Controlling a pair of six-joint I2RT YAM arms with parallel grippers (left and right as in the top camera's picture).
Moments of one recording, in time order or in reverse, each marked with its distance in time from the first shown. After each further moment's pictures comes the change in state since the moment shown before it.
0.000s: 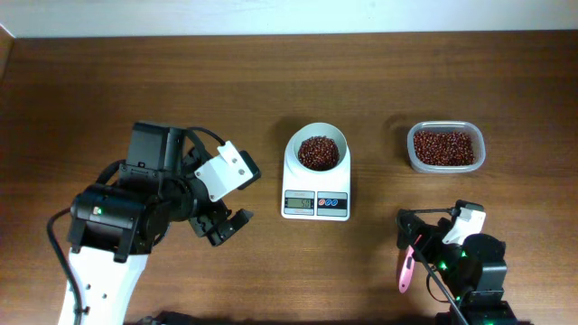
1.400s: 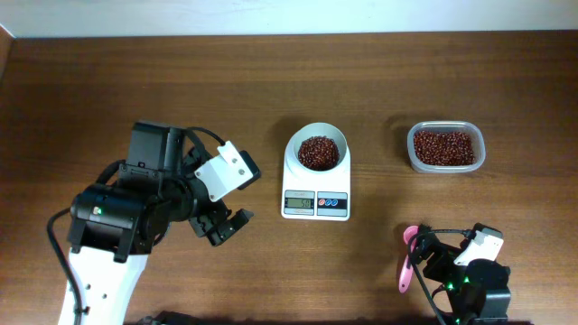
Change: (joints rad) left arm 0.000 0.000 0.000 0.000 0.000 0.000; right arm 0.000 -0.327 0.000 -0.332 0.206 0.000
